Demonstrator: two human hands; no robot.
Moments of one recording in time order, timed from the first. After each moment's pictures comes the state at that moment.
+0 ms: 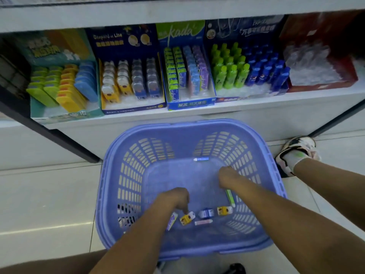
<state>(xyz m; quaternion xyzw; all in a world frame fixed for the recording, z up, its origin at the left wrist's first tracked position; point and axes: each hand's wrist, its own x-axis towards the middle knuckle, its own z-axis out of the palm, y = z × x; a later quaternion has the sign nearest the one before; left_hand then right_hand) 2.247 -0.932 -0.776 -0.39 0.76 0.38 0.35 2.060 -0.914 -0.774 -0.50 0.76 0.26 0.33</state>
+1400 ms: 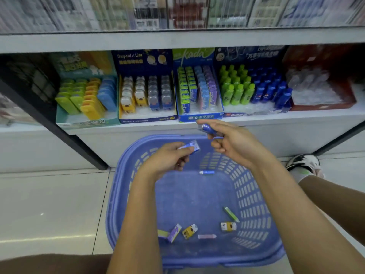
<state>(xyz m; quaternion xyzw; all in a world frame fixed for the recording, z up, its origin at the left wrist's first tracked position) 2.268 -0.988 -0.617 -0.48 0.52 0.68 -0.17 2.087 -0.954 -0.579 -0.38 0.55 -0.44 0.60</state>
